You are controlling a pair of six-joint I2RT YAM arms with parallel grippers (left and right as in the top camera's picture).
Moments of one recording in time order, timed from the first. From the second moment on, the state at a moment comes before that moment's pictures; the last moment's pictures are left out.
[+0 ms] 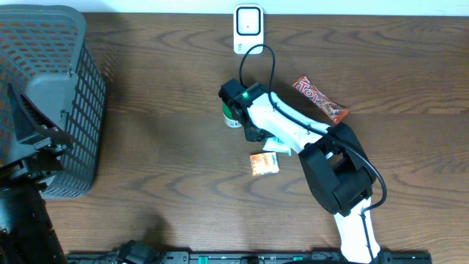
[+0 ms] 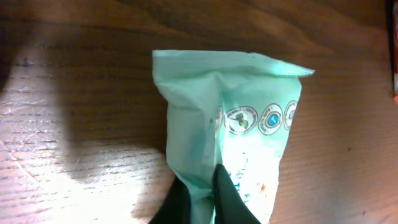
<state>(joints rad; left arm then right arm) -0.41 0.67 1.42 -0.42 -0.79 0.12 0.66 2.19 1.63 -1.07 0.38 0.54</state>
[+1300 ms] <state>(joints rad) -0.41 0.67 1.41 -0.42 -0.79 0.12 0.62 2.05 1.65 -1.19 -0.30 0.17</state>
